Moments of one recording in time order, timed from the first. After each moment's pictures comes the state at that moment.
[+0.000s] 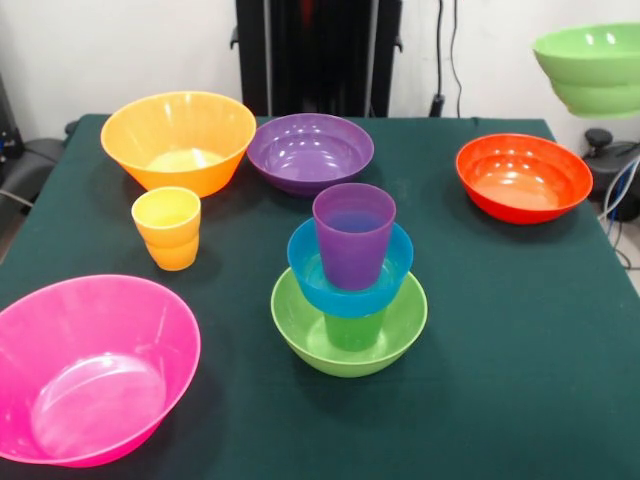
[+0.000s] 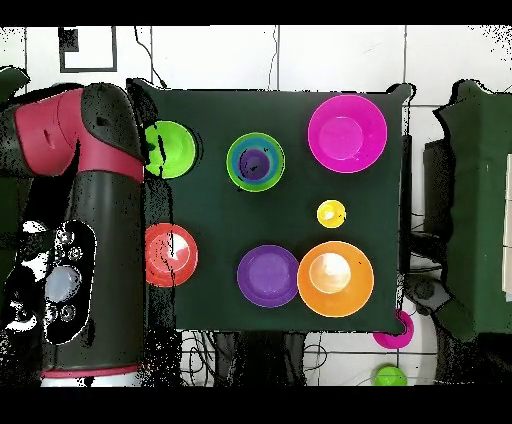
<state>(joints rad) 0.34 -0.52 -0.34 0.94 -0.03 1.14 2.06</state>
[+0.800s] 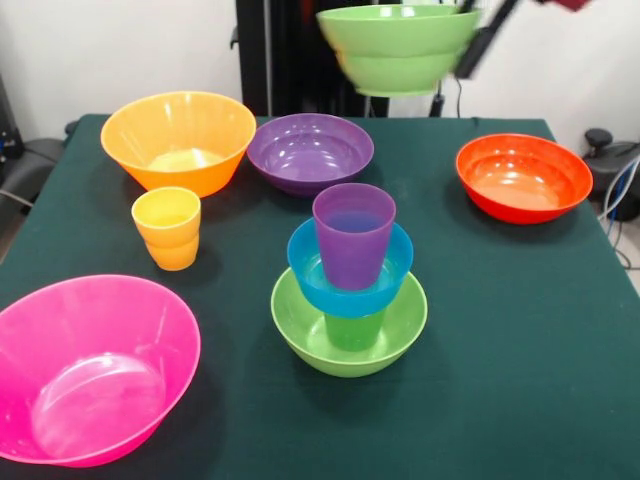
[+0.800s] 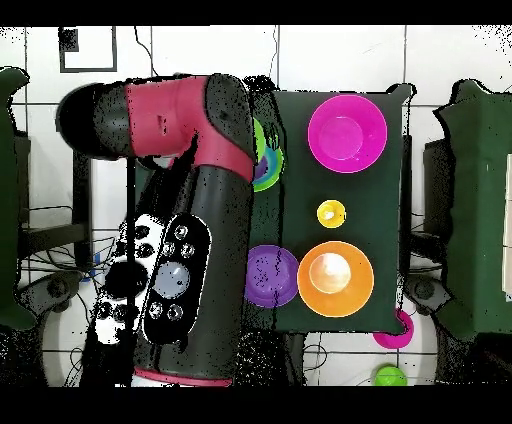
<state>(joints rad) 0.17 -0.57 -0.36 1.00 -0.10 1.09 2.06</state>
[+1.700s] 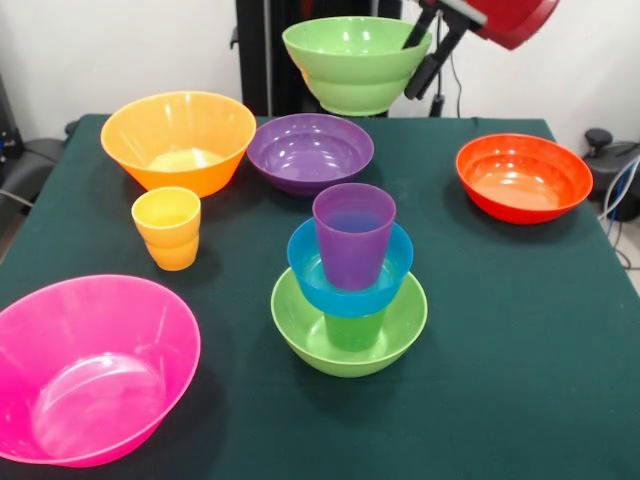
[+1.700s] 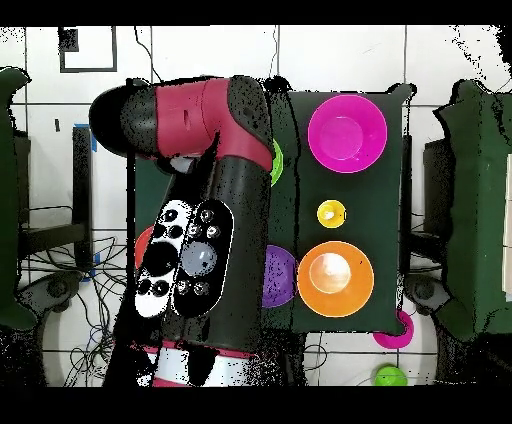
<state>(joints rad) 0.13 -0.54 -0.31 1.01 -0.16 1.19 2.06</state>
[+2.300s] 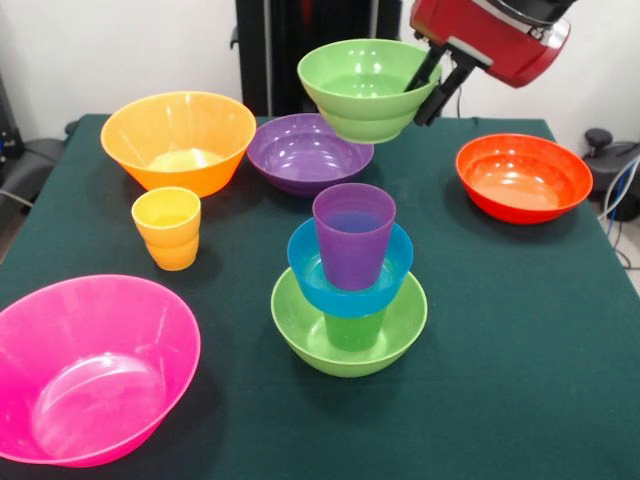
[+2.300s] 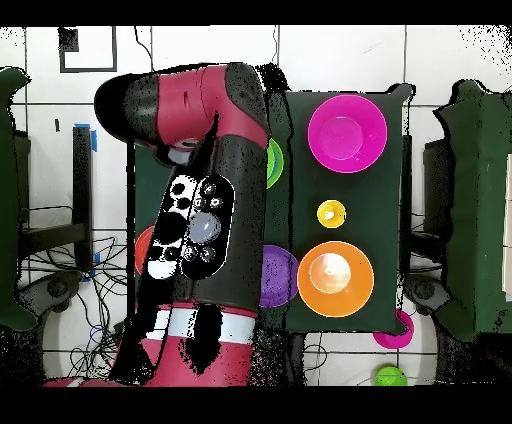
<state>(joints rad) 0.11 -0.46 -0.27 0.91 -0.16 1.31 2.04</state>
